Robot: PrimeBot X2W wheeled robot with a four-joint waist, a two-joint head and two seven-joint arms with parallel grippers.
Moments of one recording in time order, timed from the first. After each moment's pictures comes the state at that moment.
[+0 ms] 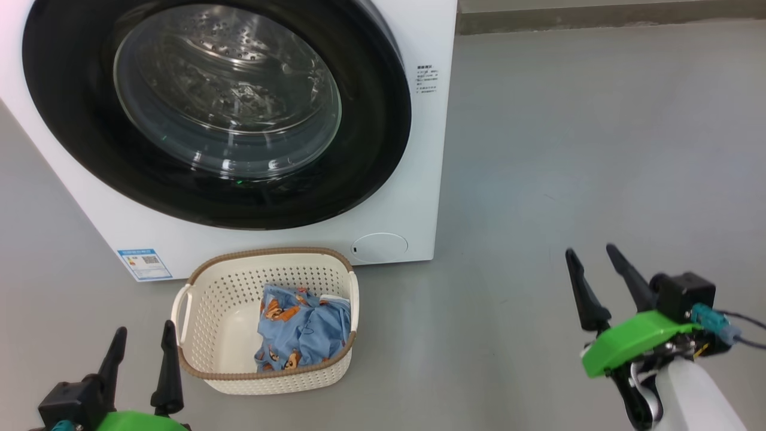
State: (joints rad) left arm -0.04 0.10 0.04 0.23 -0.27 -0.13 -0.25; right arm -0.30 -0.14 0.02 0.48 0.26 0.13 -0.25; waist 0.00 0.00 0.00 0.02
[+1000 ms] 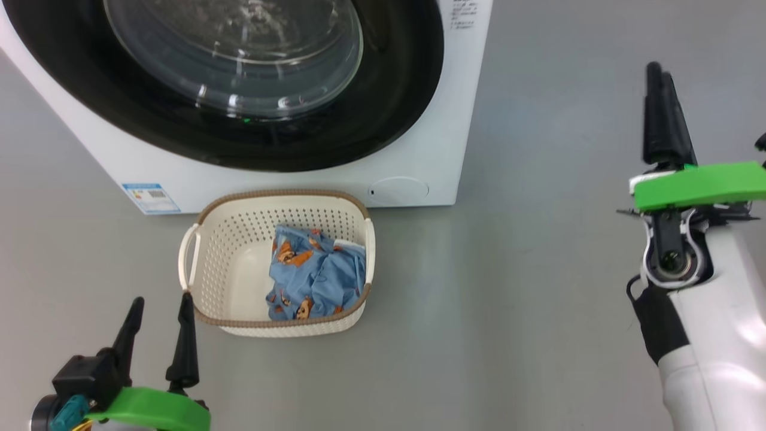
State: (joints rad) left arm -0.09 0.10 -0.01 0.21 -0.27 -0.13 -0.25; right arm -0.64 -0.11 -0.06 0.42 0.86 0.13 -0.20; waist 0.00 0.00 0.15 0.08
